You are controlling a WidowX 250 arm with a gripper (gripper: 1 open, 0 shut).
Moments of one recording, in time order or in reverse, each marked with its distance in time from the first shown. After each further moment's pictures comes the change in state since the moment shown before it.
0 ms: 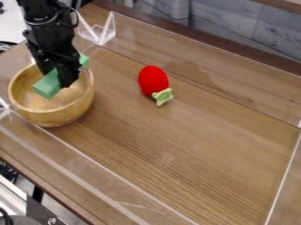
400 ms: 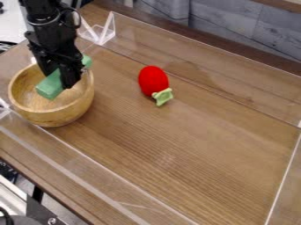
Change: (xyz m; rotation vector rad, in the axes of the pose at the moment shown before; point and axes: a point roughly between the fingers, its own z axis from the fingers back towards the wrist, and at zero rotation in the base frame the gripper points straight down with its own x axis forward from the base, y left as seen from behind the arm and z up) arm 0.000 -0.004 0.000 -0.004 0.014 0.040
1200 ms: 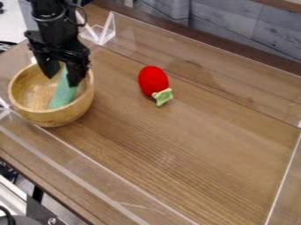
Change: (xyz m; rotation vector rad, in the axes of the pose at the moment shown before) arm 0.002 -0.007 0.003 0.013 0.026 0.126
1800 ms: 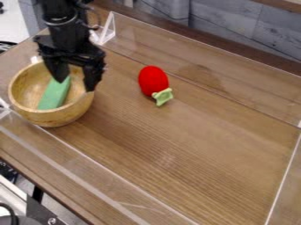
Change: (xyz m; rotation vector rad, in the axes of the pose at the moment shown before) arm -0.006 -0.032 0.016 -0.024 -0.049 0.073
